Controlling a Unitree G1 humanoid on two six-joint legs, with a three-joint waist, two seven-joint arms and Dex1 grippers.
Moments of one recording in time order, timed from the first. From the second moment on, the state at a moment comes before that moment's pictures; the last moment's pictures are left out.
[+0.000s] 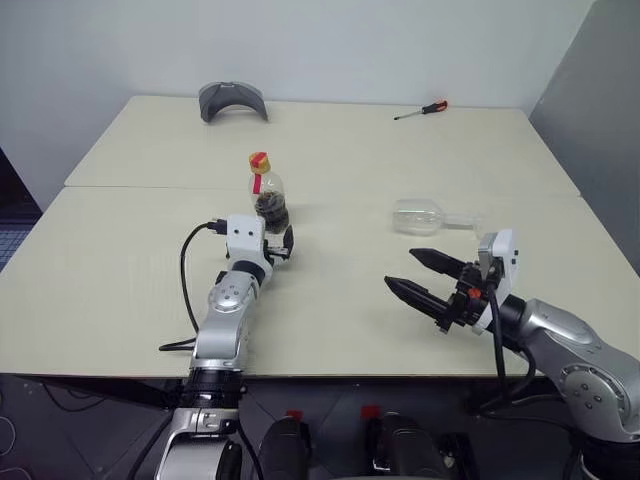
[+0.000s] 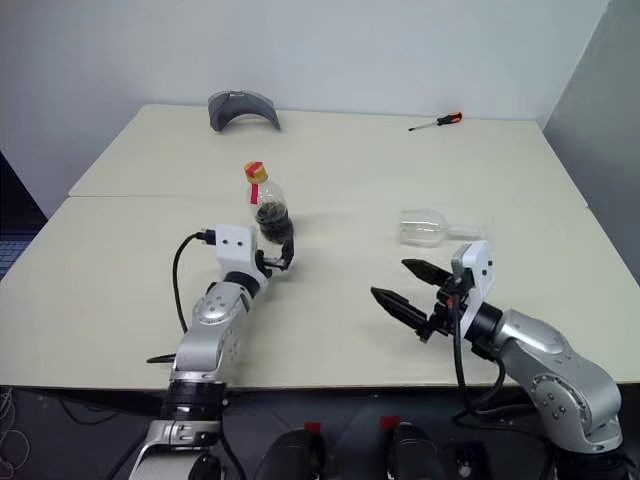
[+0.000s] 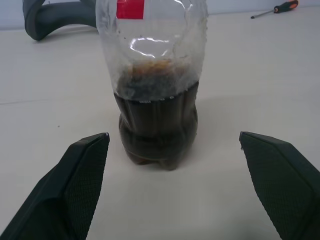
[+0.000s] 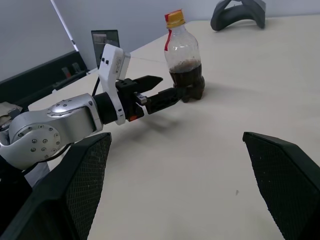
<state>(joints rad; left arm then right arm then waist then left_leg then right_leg) -0.41 0.17 0.09 0.14 -0.04 0.23 -0.11 -0.11 -0.49 -0.12 -0.61 0.80 0.74 0.54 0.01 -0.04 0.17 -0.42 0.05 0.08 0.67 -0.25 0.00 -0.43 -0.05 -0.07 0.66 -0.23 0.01</state>
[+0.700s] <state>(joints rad) -0.54 0.21 0.10 0.36 -0.04 0.07 -0.12 -0.12 -0.46 -0.08 -0.61 0.77 0.73 0.47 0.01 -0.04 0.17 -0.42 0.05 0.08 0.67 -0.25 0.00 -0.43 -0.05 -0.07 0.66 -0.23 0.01</state>
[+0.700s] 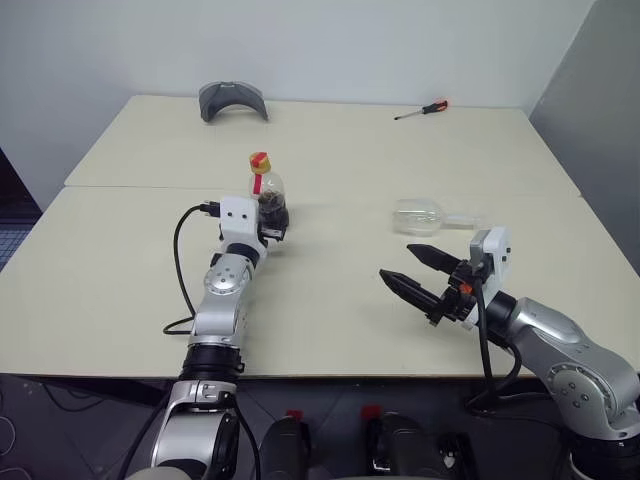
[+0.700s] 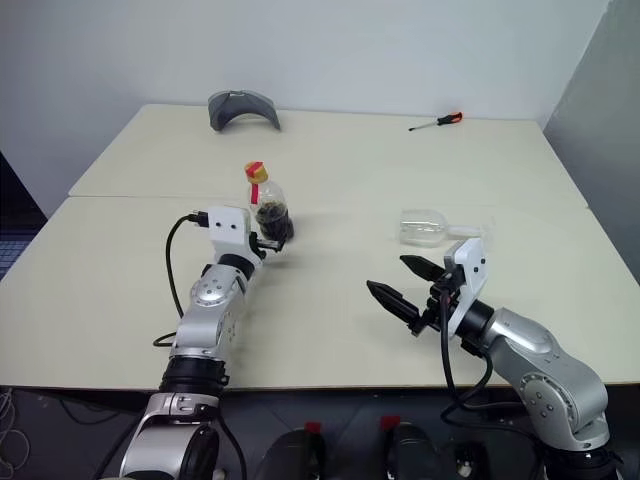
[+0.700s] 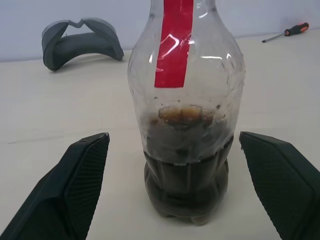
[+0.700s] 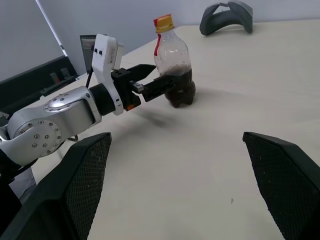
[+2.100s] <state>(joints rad) -0.97 0.26 0.15 1.19 -0.06 -0.36 -0.25 -0.13 -0.44 -0.03 -0.66 0.77 0.73 0.42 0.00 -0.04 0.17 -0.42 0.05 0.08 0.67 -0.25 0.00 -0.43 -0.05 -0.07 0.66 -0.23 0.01</state>
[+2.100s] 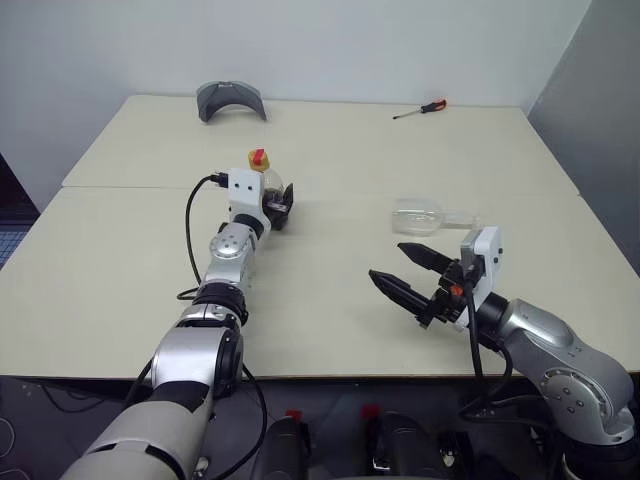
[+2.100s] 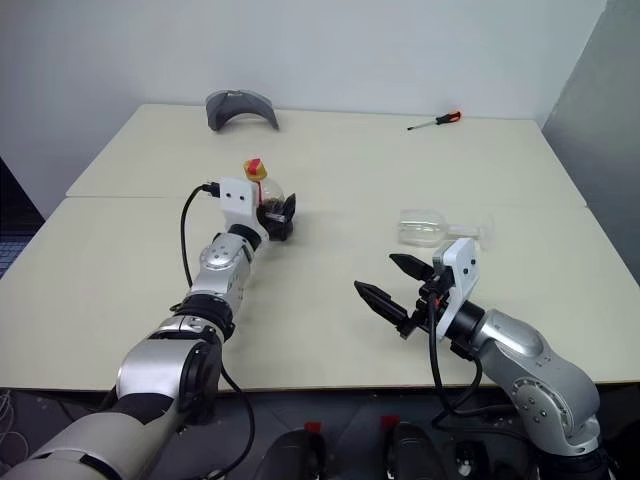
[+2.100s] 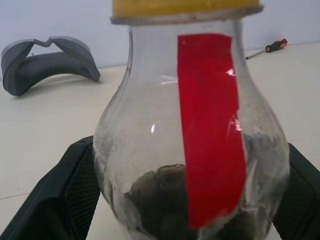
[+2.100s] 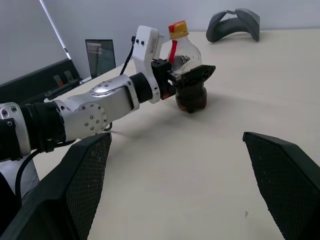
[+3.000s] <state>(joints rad) -0.93 0.27 0.12 0.93 -0.10 -0.23 -0.53 -0.39 -0.48 0.01 -0.47 0.64 0.70 0.44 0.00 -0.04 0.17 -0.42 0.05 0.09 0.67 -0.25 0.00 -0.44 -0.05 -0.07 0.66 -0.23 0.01</state>
